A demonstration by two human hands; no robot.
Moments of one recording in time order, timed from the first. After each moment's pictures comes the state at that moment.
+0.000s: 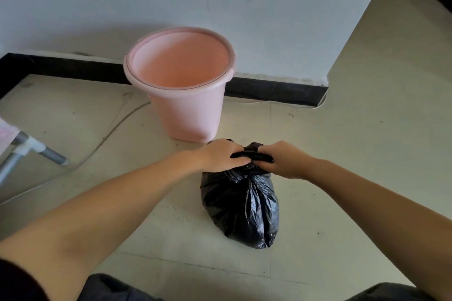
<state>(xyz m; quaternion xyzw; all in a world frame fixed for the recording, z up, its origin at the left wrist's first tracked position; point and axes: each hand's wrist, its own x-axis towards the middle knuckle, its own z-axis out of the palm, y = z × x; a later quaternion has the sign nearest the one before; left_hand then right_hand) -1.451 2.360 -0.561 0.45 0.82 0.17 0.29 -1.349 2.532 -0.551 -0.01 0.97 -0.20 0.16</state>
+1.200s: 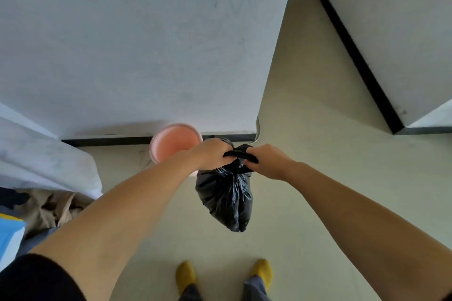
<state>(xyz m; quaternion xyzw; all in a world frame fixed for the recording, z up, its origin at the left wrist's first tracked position) -1.368 2.417 0.023 0.51 0.80 0.07 0.32 -1.246 2.556 0.017 0.11 0.95 -0.23 0.18</state>
